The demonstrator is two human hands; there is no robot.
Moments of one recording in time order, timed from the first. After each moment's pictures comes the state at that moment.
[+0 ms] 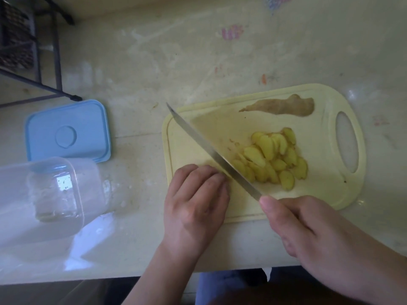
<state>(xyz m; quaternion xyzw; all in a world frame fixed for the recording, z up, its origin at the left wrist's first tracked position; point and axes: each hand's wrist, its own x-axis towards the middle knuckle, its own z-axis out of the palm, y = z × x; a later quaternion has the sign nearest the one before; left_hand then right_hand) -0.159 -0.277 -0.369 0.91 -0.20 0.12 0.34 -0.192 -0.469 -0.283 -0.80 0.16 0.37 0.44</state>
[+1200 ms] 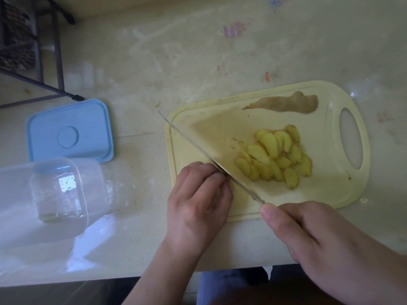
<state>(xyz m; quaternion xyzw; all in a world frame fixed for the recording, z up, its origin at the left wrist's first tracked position) -0.157 -0.277 -0.370 0.91 -0.18 0.11 0.37 -0.197 -0.461 -0.276 -0.82 0.15 0.38 0.40</state>
